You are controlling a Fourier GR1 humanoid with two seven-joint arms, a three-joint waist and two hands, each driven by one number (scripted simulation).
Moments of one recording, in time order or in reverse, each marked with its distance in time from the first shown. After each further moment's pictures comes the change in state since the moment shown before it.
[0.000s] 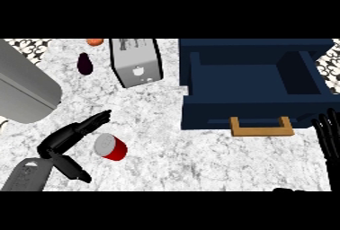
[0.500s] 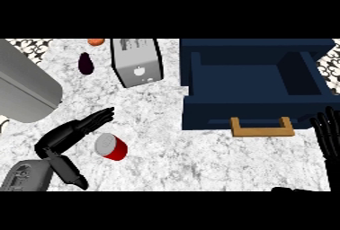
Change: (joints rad) left arm 0.041 -0.070 0.075 -0.216 0.108 -0.129 0.212; right arm -0.008 -0.005 0.014 -0.011 0.004 -0.013 0.029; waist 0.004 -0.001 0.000
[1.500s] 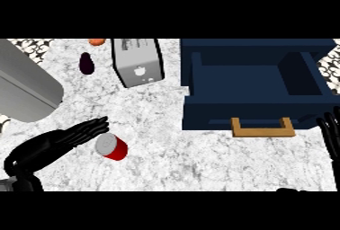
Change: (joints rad) left arm 0.129 0.031 -0.023 -0.431 0.506 -0.086 0.438; right arm 0.008 -0.037 0.005 -0.033 -0.033 -0.036 0.033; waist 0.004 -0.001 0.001
